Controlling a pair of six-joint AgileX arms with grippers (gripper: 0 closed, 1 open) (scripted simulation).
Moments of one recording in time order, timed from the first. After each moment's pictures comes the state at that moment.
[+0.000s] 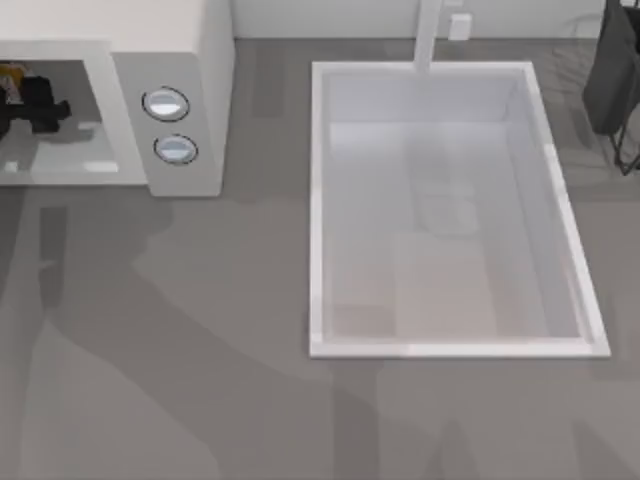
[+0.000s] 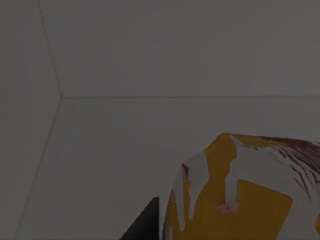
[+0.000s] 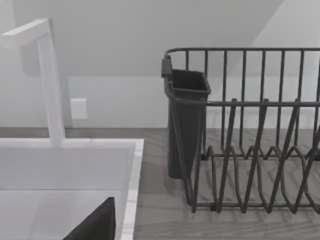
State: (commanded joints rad) left arm 0.15 2.31 1.24 0.73 0.18 0.08; right arm 0.00 0.00 0.00 0.00 0.00 0.00
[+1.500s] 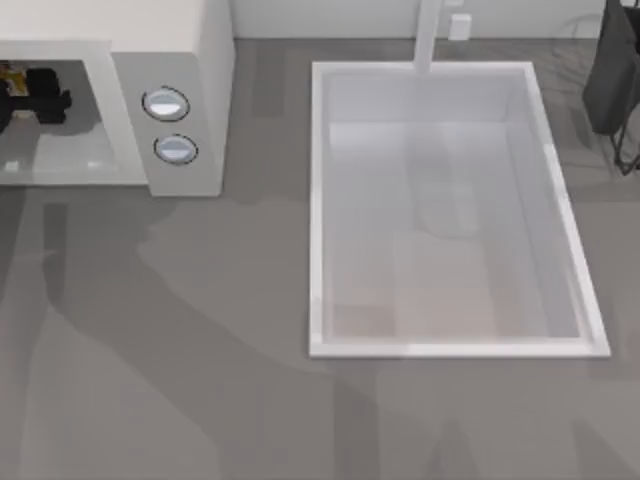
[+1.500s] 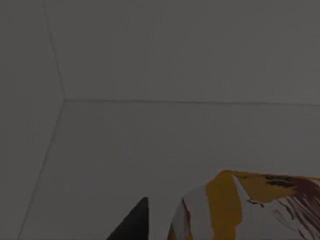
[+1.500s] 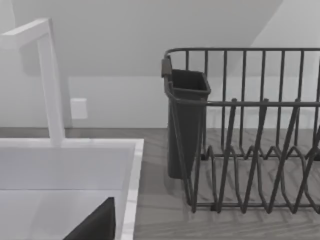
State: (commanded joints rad) left arm 0.12 2.49 1.55 0.59 0.16 0.06; right arm 0.00 0.00 0.00 0.00 0.00 0.00
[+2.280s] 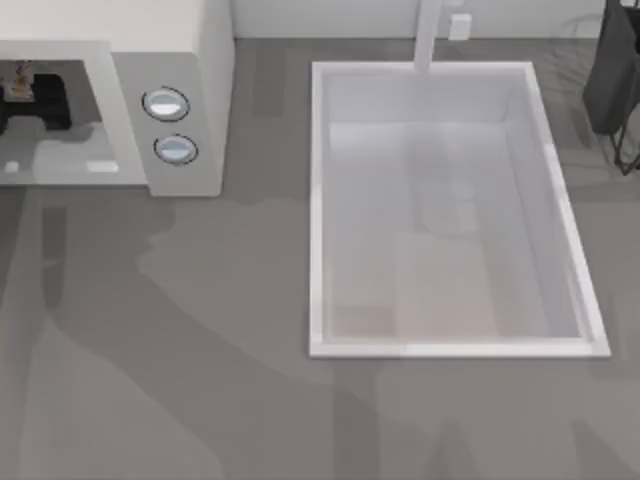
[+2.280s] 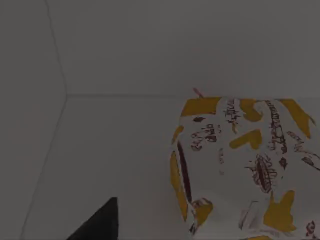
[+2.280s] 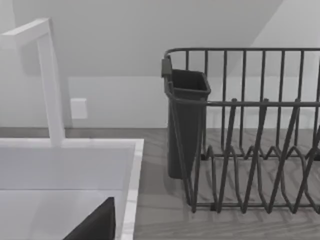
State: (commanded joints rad) left arm 0.16 2.29 1.24 0.72 0.17 0.07; right arm 0.00 0.00 0.00 0.00 0.00 0.00
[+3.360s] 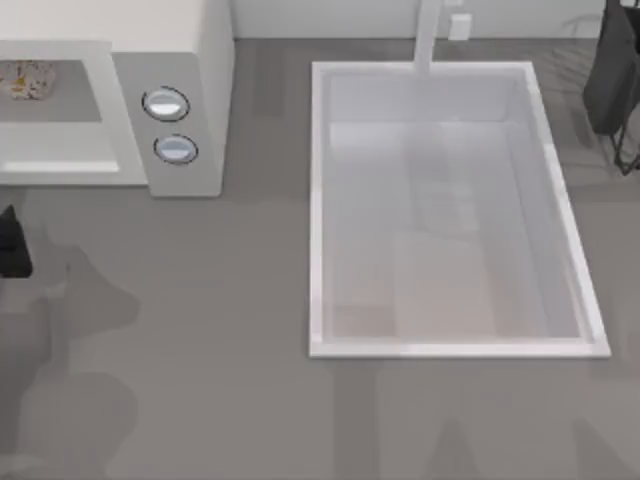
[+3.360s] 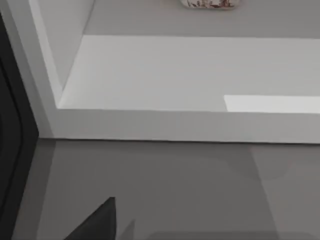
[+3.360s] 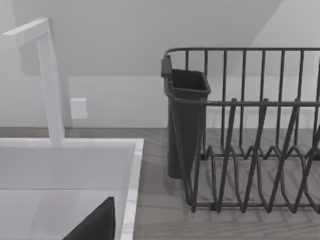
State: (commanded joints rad) left arm 0.29 1.90 0.42 1.10 0.29 0.12; right arm 0.00 0.00 0.00 0.00 0.00 0.00
